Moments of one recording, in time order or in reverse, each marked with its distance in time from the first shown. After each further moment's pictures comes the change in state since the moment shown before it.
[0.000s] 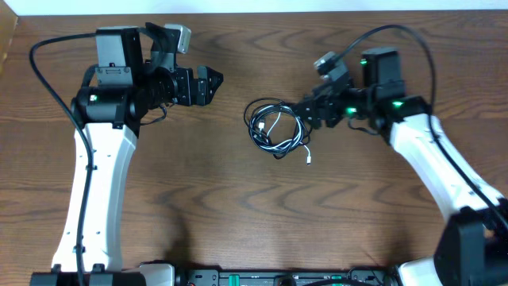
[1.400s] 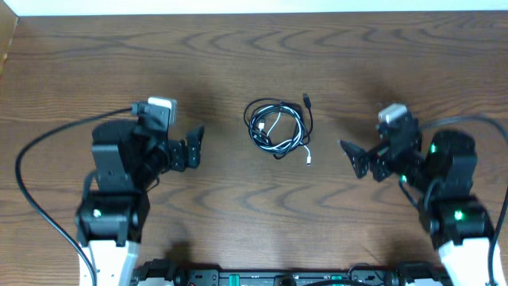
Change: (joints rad) left arm 0.003 -0.547 -0.522 0.152 -0.253 0.056; right arm -0.183 -0.737 -0.435 -0.020 0.176 -0.106
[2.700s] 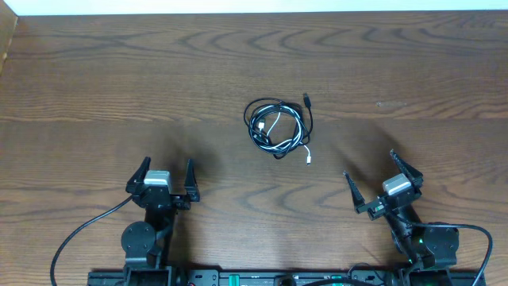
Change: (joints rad) left arm 0.000 -0.914 -0.925 0.595 -0.222 -0.076; right arm 0.000 -0.894 -0.736 0.345 0.131 0.007
